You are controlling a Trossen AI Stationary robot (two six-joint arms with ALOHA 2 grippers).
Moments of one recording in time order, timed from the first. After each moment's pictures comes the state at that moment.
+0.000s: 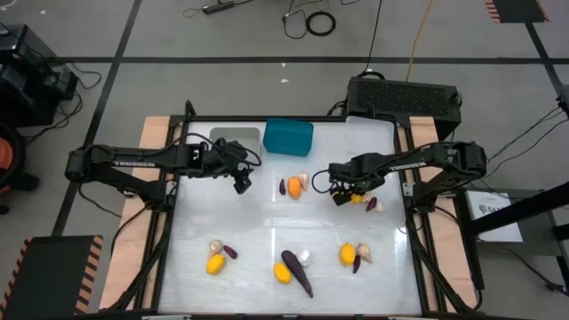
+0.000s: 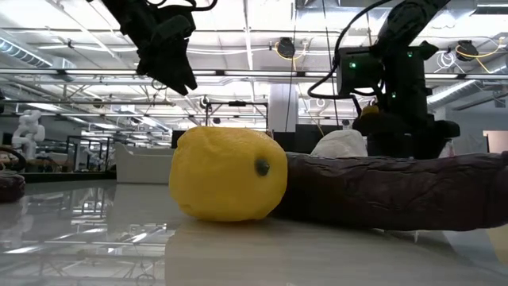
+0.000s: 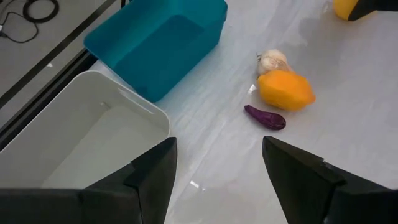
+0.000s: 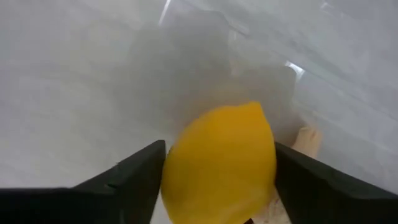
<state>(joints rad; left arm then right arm) 0.10 1.21 0.95 -0.58 -0.32 -0.34 -0.16 1.53 0.83 -0.85 -0.01 0.98</state>
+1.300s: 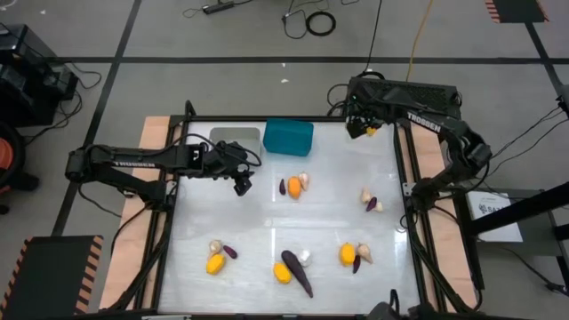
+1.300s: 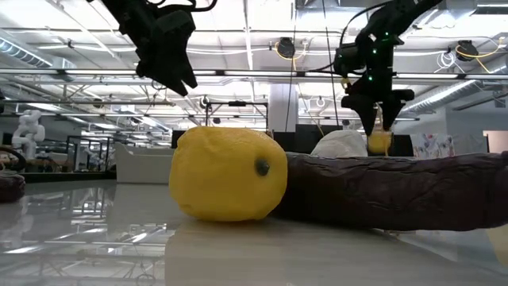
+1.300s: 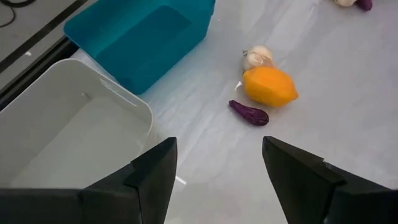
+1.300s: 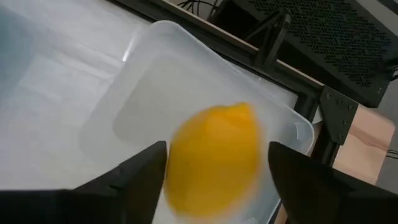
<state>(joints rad) 0.09 1.21 0.95 -0.58 -0.26 -0.39 -0.83 1.52 1.24 -1.04 0.31 0.32</state>
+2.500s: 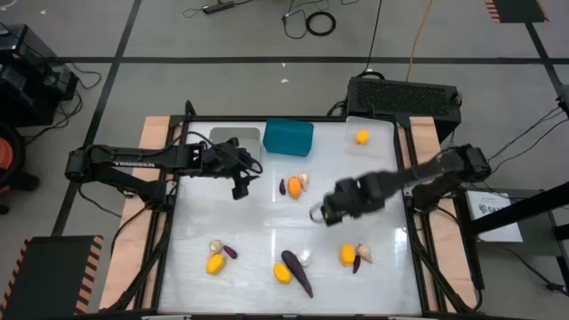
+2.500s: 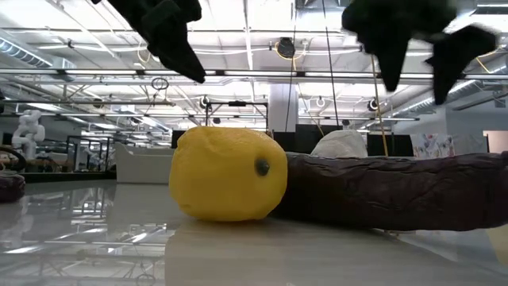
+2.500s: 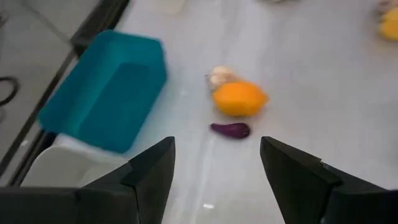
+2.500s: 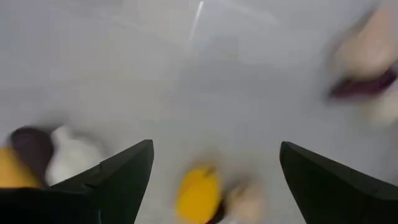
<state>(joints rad) 0.09 1.21 0.95 -0.46 -0.15 0.02 0.26 1.52 1.24 -1.13 -0.01 1.57</state>
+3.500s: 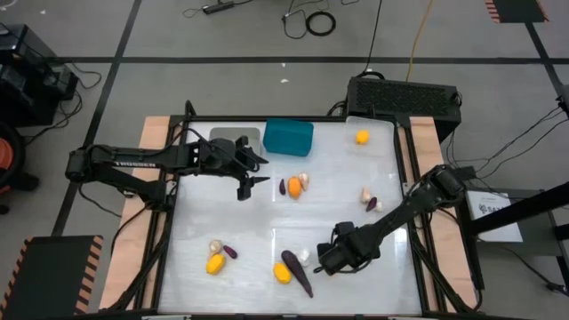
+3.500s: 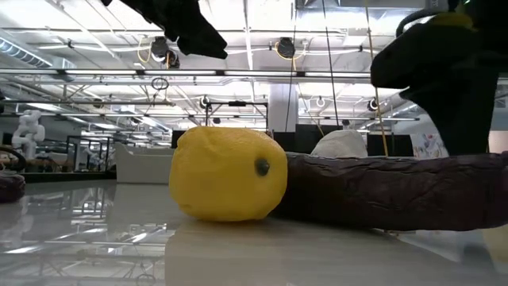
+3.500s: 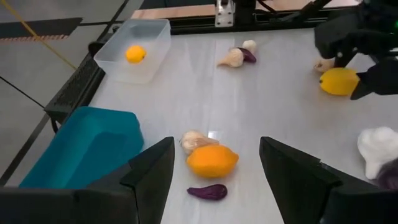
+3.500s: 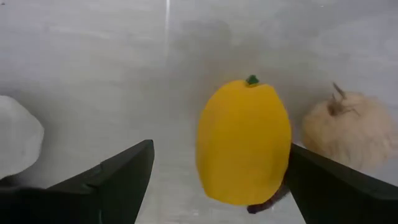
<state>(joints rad) 0.09 1.21 0.95 -0.24 -0.03 0.11 0.55 1.84 1.24 -0.92 -0.03 2.05</state>
